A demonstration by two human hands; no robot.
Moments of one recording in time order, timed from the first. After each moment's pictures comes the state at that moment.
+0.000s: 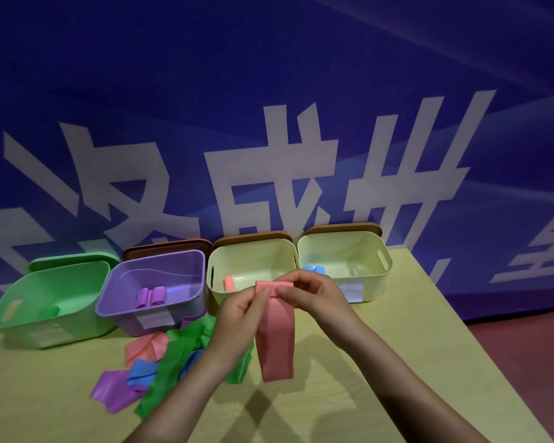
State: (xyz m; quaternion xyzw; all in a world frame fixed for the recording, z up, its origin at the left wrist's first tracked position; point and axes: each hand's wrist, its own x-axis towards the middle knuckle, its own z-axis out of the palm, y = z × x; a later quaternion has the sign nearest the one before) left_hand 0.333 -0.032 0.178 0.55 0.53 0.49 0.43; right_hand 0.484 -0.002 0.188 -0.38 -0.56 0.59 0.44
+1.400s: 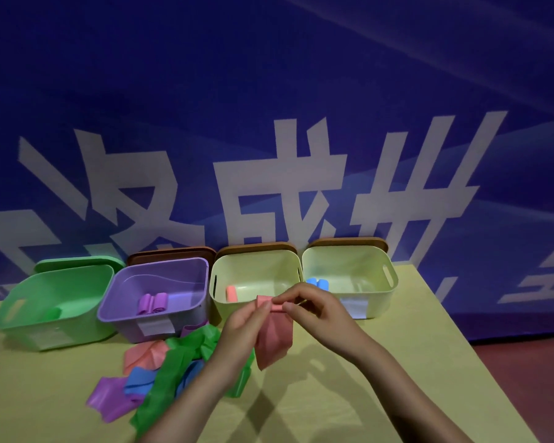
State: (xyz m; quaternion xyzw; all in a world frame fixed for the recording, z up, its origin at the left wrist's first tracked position) left_hand 0.335 -0.024 0.172 0.44 0.54 0.47 0.53; right_hand 0.492 0.011 0.180 -0.37 -0.72 0.44 0.40
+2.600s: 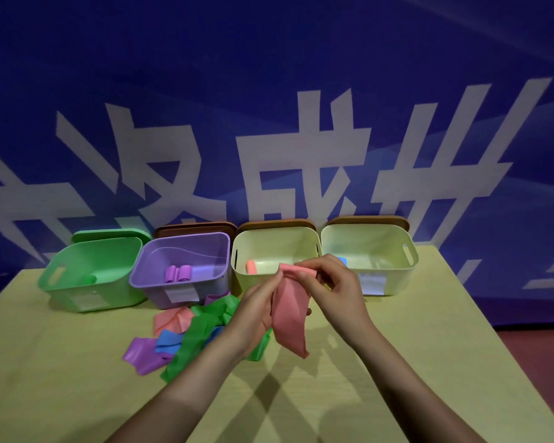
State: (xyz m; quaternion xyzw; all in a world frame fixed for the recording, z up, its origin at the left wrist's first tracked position) left_hand 0.326 -0.040 0.178 0.38 0.48 0.48 0.63; right_hand 0.467 -0.013 0.173 -0.43 -0.64 0.38 0.51
